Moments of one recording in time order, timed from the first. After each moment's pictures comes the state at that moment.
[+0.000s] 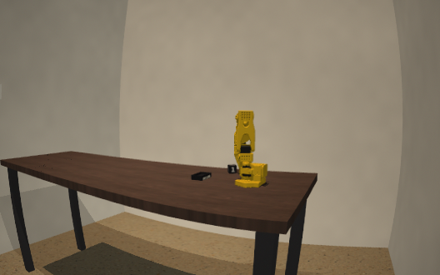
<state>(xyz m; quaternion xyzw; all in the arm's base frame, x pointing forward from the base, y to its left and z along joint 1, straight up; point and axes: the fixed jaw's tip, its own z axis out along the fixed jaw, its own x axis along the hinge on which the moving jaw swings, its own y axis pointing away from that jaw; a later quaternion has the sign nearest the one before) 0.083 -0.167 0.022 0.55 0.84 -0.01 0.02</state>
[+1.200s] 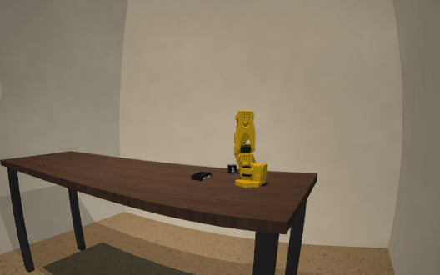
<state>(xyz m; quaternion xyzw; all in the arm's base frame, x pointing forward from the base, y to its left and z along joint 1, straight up) 0.081 -0.162 0.024 0.55 0.84 0.00 0.00</state>
